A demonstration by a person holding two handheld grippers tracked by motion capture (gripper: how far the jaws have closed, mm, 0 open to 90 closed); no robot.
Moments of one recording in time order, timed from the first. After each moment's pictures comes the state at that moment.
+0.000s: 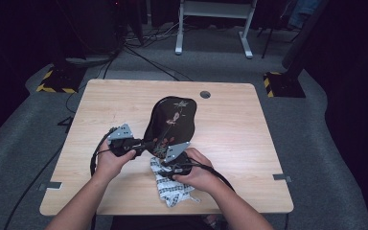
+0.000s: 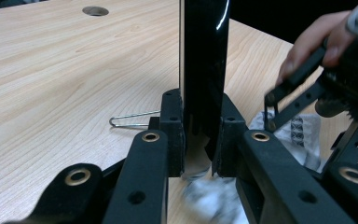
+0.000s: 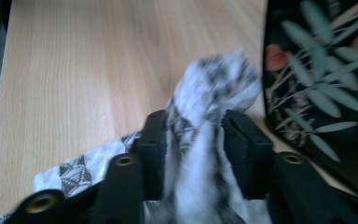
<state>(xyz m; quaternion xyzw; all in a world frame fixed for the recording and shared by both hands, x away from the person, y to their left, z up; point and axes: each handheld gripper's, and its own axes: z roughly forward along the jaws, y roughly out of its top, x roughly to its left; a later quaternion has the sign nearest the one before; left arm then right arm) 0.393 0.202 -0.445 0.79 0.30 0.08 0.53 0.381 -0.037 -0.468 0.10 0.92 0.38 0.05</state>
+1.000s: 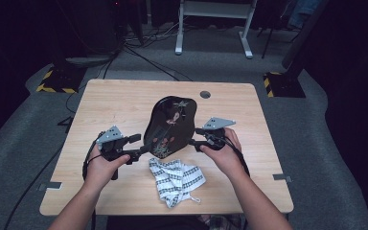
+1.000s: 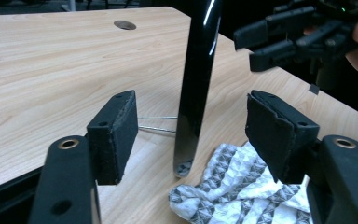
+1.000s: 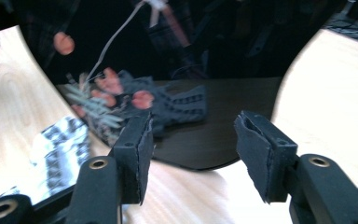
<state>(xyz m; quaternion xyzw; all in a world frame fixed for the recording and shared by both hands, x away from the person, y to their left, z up) 0.367 0.213 -0.433 0.74 0.37 0.09 0.55 0.424 -0.127 -0.416 0.30 0.83 0.45 0.15</state>
